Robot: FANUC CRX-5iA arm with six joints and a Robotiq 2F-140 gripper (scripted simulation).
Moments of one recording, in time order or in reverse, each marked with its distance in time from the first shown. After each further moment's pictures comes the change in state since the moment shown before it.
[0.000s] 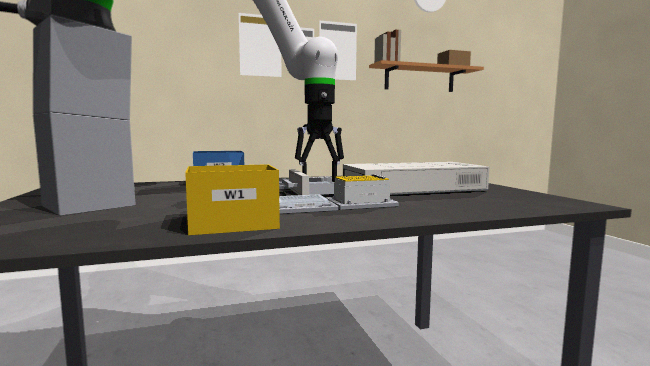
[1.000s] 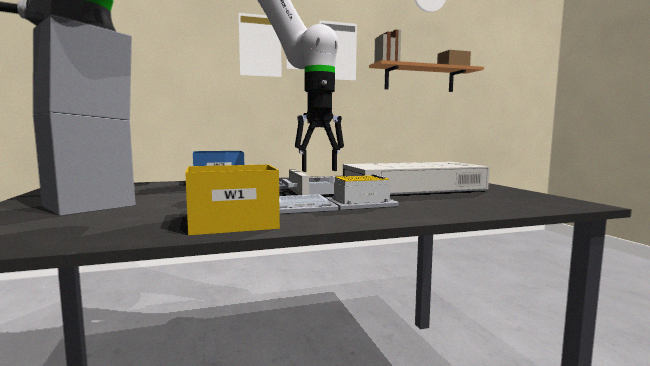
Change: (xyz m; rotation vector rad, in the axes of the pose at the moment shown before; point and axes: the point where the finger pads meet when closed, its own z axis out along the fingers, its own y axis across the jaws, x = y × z) arm 0.000 0.000 -0.035 0.000 0.000 0.000
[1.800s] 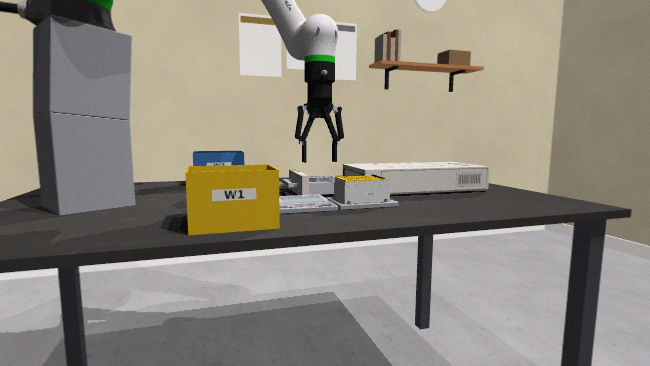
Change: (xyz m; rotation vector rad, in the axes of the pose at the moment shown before) arm 0.000 0.000 -0.028 0.000 0.000 0.000
